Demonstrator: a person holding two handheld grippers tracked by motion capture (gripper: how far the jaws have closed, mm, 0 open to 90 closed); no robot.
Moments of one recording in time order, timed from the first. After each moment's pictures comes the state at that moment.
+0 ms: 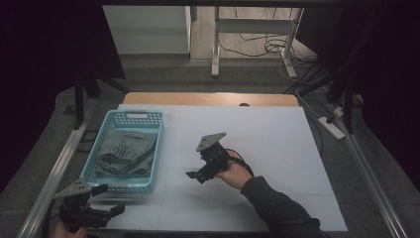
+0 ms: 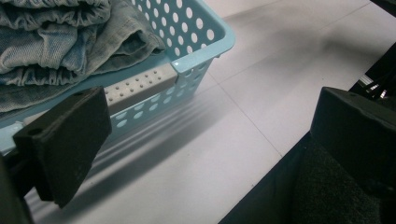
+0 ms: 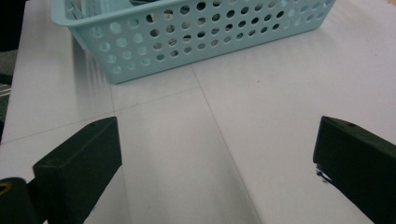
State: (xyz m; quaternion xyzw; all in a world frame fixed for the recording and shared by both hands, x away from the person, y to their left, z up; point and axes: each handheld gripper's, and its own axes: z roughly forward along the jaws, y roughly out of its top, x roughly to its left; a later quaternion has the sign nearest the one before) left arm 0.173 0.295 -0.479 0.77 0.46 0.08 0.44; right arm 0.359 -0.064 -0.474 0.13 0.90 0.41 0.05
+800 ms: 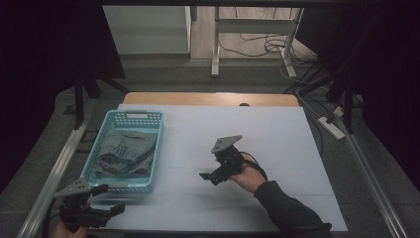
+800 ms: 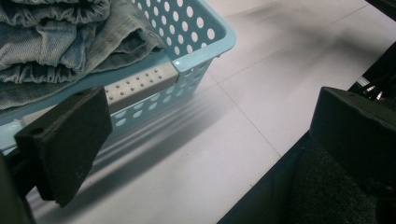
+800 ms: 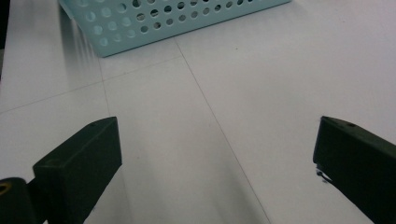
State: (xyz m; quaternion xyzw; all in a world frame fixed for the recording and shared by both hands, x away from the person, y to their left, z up) left arm 0.175 0.296 -0.480 0.77 0.46 0.07 0.44; right arm 0.356 -0.104 -0.476 0.16 0.90 0.40 0.06
